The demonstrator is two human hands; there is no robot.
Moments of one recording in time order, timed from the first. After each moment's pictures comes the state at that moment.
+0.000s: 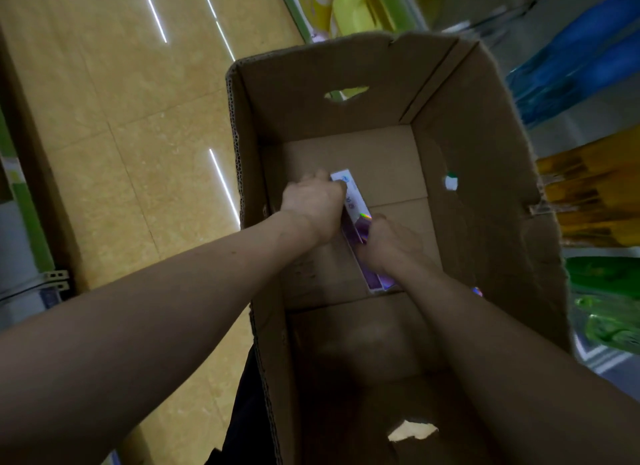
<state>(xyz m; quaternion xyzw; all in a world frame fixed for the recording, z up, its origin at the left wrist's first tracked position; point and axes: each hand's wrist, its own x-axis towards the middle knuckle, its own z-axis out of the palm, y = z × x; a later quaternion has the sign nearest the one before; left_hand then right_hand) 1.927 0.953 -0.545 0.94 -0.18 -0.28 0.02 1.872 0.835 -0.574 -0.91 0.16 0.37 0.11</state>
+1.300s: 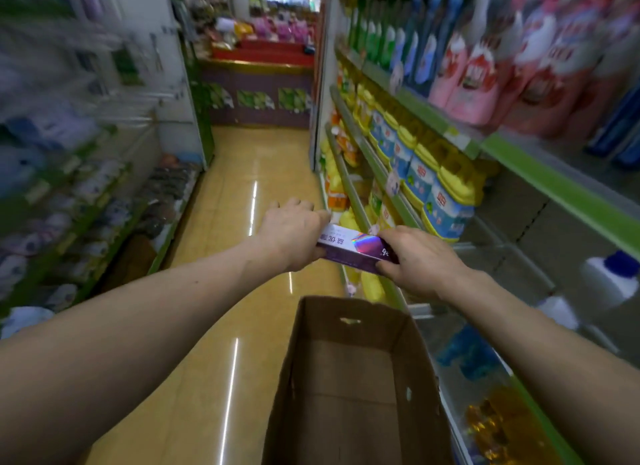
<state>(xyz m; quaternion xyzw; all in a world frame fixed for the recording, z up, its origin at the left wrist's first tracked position) 1.892 1.006 -0.144 0.99 -0.09 0.03 -0.04 1.903 0.812 -0.148 -0.97 -0.23 -0.02 0.02</state>
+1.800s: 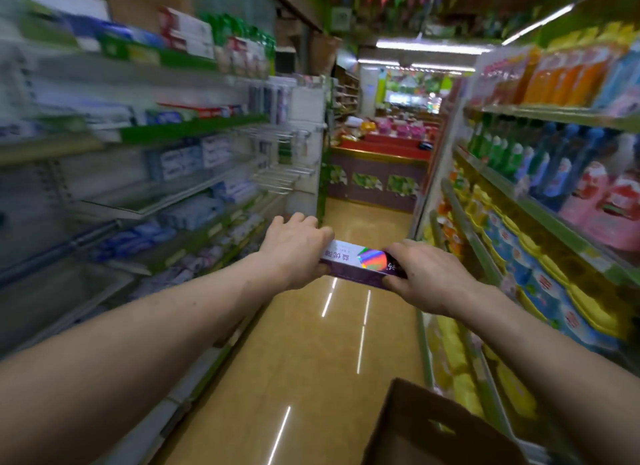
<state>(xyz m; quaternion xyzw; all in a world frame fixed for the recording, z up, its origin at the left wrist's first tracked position) 1.767 1.140 -0.042 0.98 0.09 0.12 -0.08 1.859 0.962 -0.047 -0.90 -0.42 -0.13 0.02</state>
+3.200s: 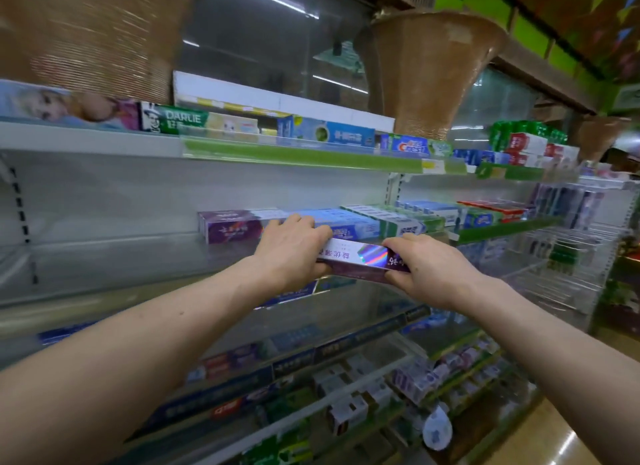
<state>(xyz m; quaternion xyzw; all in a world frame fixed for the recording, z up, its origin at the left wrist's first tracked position) 1.328 1.453 0.054 0.86 0.44 0.18 -0.19 1.527 1.382 0.061 -0.65 -0.73 -0.20 0.10</state>
